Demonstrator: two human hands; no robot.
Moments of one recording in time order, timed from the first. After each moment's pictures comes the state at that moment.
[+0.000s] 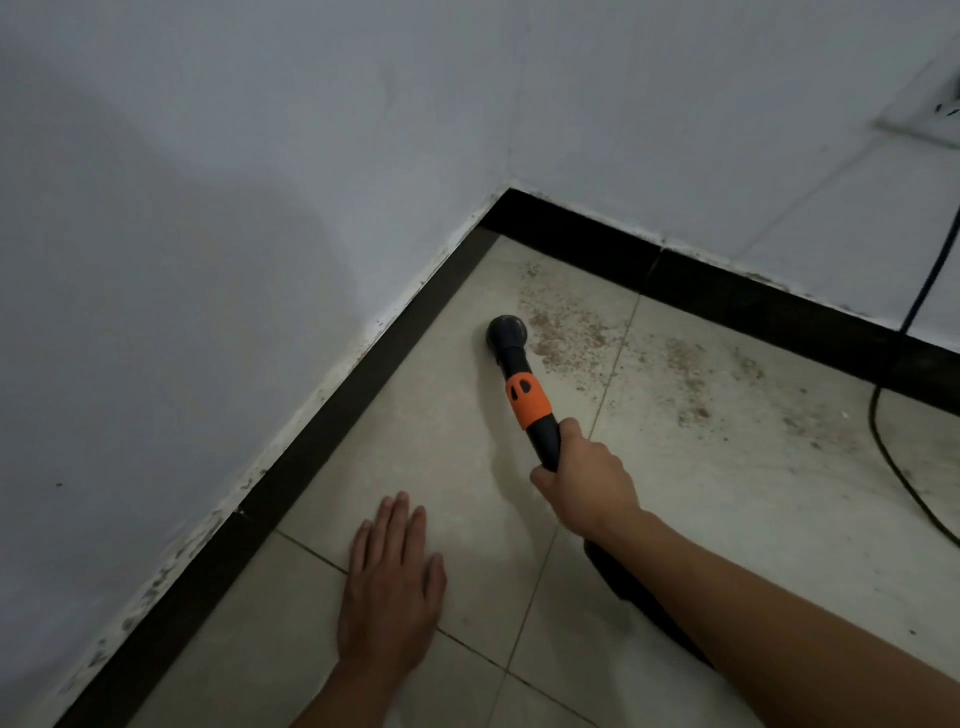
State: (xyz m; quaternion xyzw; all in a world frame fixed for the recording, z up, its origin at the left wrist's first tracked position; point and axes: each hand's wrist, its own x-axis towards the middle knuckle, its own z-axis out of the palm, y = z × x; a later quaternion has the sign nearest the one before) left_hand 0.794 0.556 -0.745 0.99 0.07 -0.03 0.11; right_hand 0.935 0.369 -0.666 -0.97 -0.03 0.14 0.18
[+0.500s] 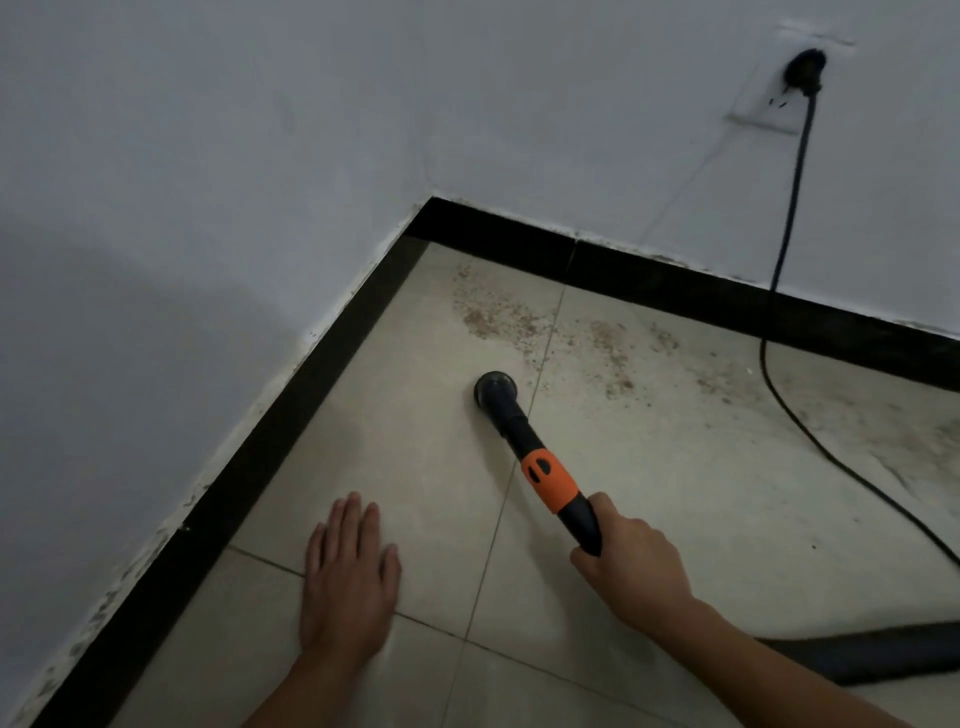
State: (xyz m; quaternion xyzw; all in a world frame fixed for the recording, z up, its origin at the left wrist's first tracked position) left_hand 0.793 0.551 -0.738 0.99 0.07 -0.02 0.11; right_hand 0.832 0.268 -0.666 -0.98 0.01 0.15 0.13
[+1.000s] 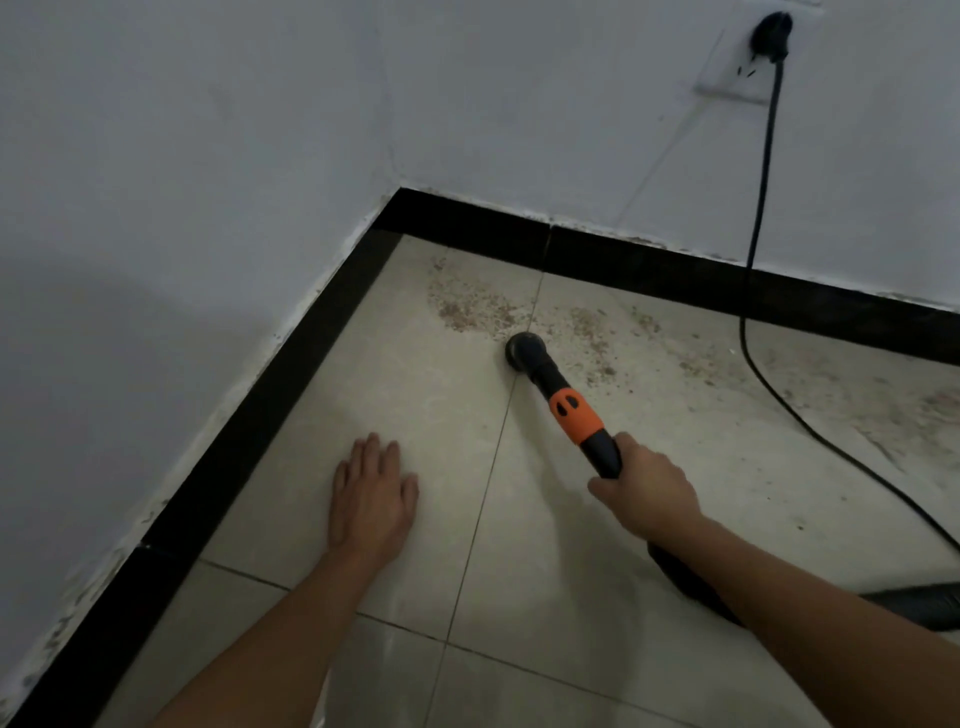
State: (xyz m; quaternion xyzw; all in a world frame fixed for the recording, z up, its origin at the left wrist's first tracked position) left_hand 0.883 0.521 -0.731 0.99 0.04 -0.07 0.10; right_hand 0.895 0.225 -0.662 -0.97 0.10 0.14 0.17
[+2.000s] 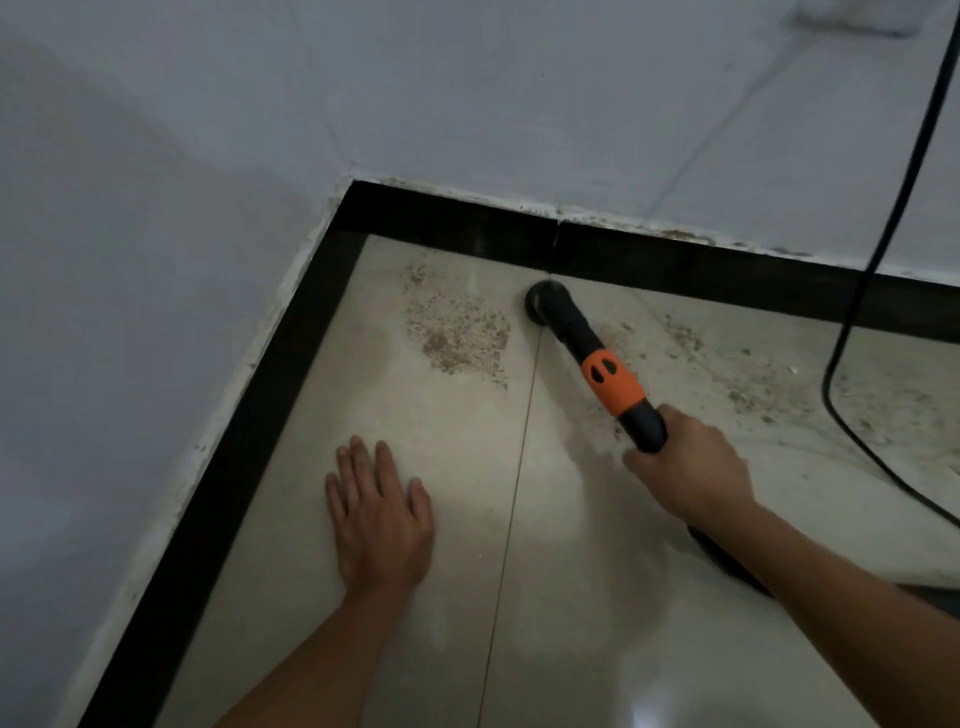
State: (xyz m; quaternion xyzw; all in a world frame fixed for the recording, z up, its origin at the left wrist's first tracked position) left_hand 0.990 0.496 -0.755 0.99 0.11 0.01 0.09; right_hand 1.027 0.202 -0.665 -0.95 0.18 0.13 0.21
